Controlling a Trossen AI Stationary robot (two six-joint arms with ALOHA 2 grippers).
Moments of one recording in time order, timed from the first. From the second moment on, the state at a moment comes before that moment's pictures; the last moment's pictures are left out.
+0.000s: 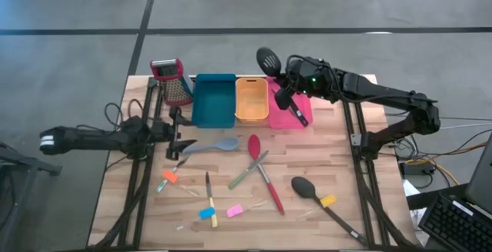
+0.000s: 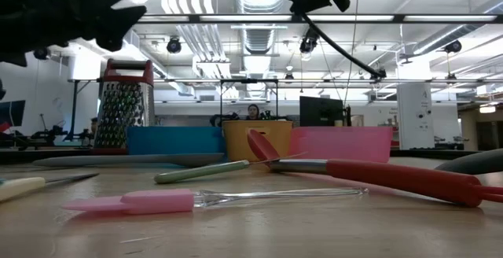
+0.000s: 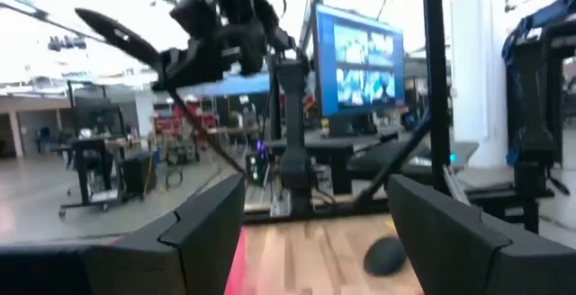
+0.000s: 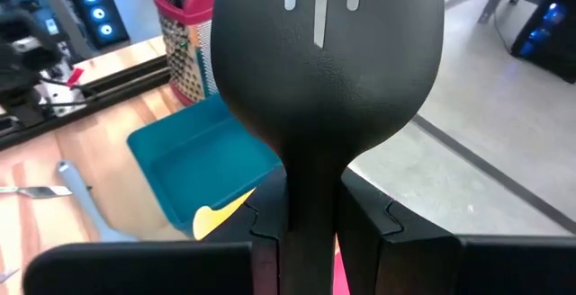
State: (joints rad) left arm 0.13 0.55 0.01 0.76 0.16 0.05; right arm -0.26 1.35 1.38 -0.53 0.33 0.20
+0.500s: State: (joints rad) left arm 0.13 1.11 0.37 0.80 0.16 0.09; right arm -0.20 1.35 1.38 -0.48 0.29 0.15
